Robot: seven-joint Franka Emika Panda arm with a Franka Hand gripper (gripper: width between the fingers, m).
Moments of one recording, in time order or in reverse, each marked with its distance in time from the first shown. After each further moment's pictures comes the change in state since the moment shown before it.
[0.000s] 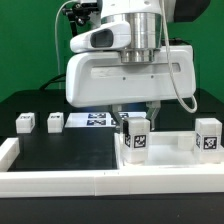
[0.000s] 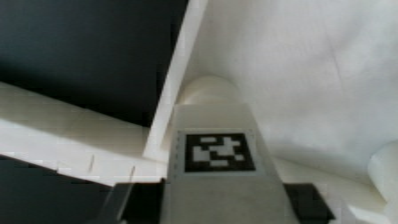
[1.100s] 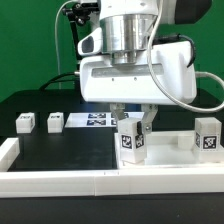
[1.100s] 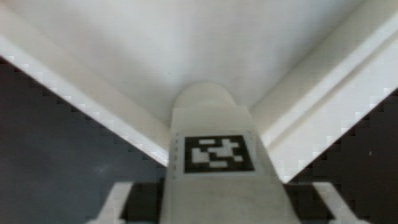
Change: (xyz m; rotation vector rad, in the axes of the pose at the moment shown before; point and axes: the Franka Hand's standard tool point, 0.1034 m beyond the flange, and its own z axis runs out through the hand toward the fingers) arm -0.003 0.001 0.002 0.007 0.023 1.184
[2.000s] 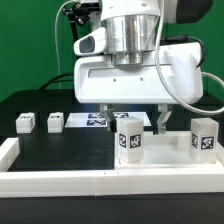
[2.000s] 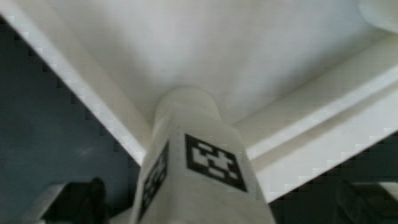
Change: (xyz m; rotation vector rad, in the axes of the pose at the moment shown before) arm -0.002 0.000 0.000 -0.005 -0.022 -0.445
